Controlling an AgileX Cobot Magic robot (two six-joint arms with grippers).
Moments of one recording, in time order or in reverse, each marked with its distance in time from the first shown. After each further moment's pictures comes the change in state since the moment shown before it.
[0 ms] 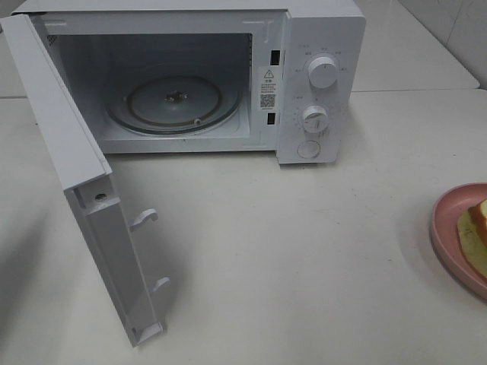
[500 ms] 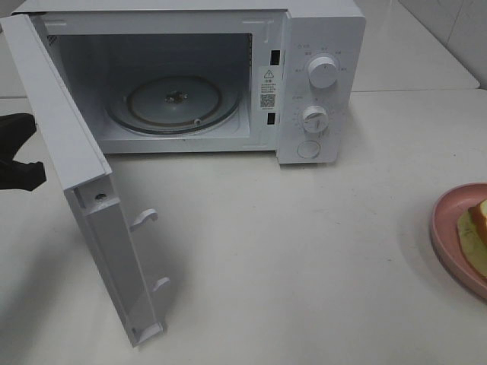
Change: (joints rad) left arm -0.209 0.262 -0.044 -0.009 -0.237 0.003; right arm 0.000 0.000 0.000 0.000 0.000 0.000
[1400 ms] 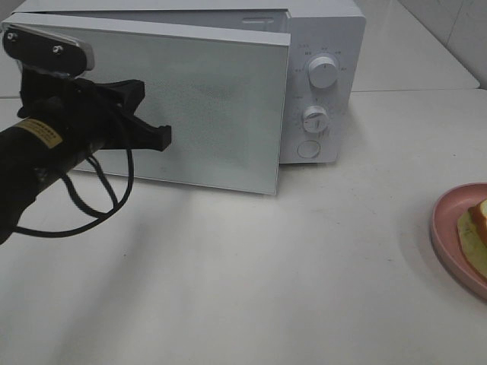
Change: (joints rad) left arm -0.416 0.260 -0.325 -0.458 -0.010 0.253; right arm 0.000 0.000 0.000 0.001 0.000 0.000
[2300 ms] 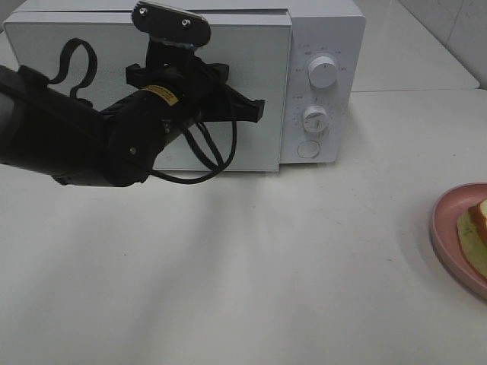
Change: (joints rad) left arm -0.138 0.238 -0.433 -0.228 0.207 0.177; right arm 0.000 0.000 0.000 0.000 0.000 0.000
